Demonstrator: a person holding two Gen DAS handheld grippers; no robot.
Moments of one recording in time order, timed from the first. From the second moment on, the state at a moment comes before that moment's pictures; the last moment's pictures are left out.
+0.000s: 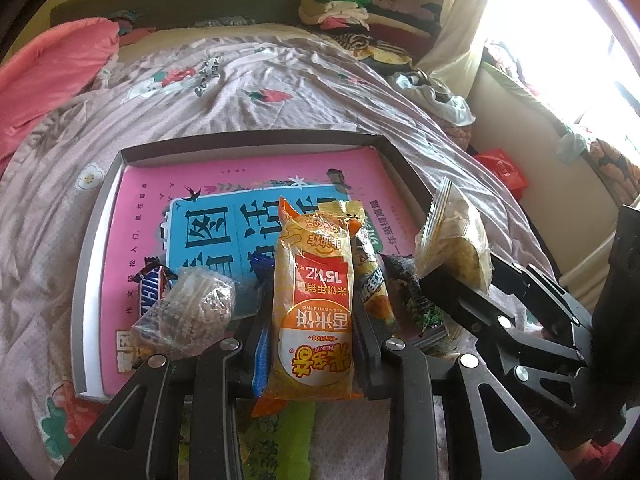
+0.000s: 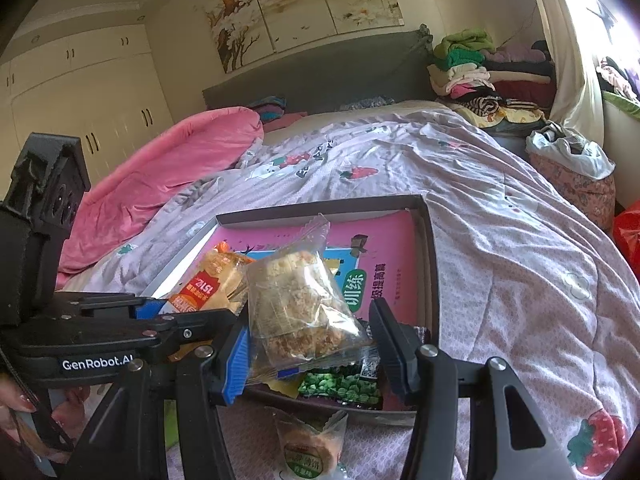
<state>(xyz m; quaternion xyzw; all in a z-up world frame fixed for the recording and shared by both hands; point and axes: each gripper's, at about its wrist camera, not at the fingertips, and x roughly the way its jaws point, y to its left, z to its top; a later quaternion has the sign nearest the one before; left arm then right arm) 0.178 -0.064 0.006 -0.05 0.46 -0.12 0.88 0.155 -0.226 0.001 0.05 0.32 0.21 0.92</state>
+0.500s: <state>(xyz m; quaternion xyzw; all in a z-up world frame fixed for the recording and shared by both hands) 0.183 -0.061 -0.002 -0.06 0.46 -0.12 0.88 0.166 -0.232 -0.005 0.05 0.33 0.19 0.92</state>
